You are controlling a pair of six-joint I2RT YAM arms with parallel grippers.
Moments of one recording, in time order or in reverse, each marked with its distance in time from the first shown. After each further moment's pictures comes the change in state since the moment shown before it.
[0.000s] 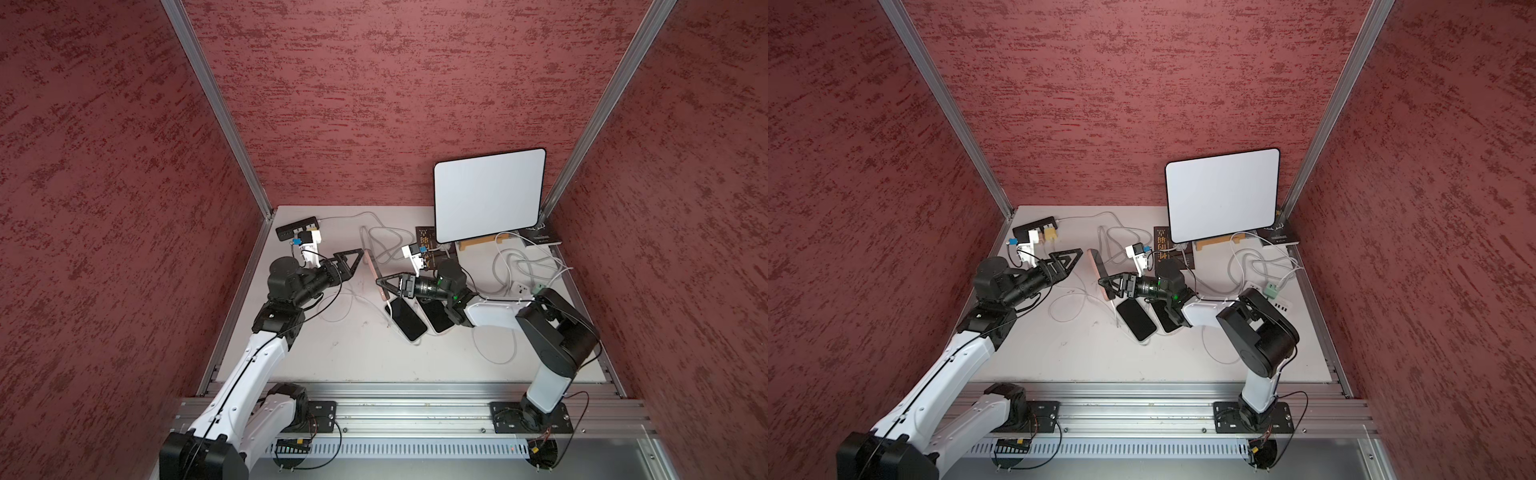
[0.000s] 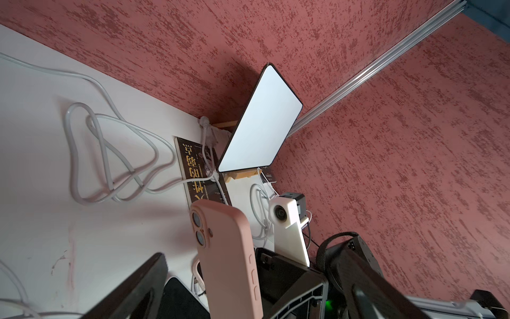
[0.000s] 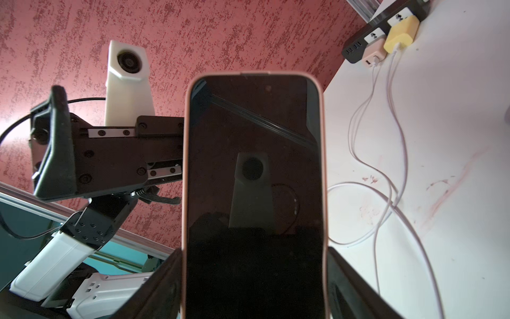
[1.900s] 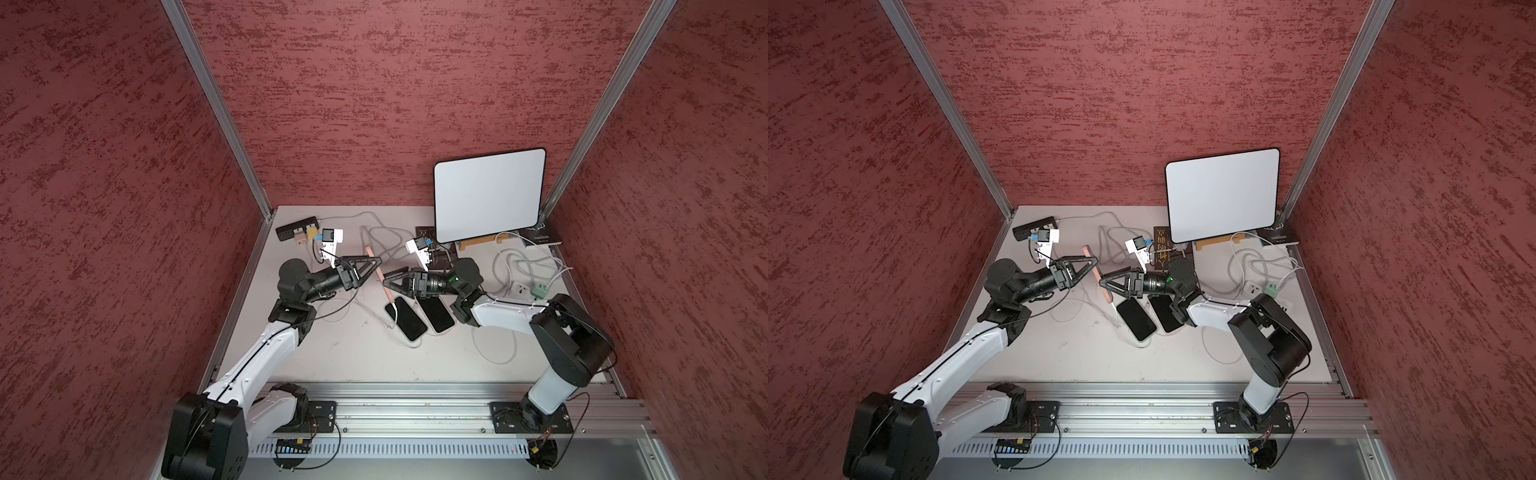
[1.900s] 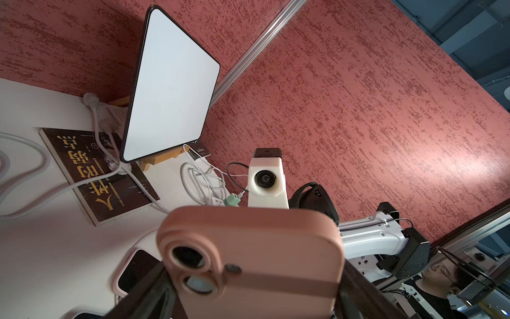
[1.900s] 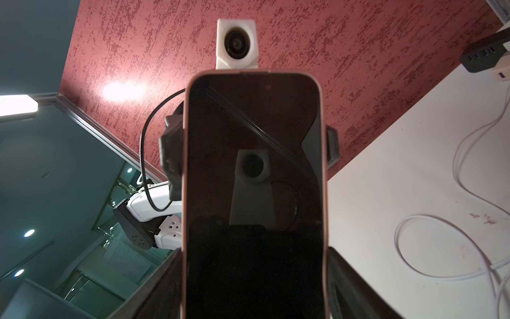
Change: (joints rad) left arm -0.084 0.118 -0.048 0.409 0.257 -0.097; right arm 0.002 -0.073 -0.003 0.221 -0.185 0.135
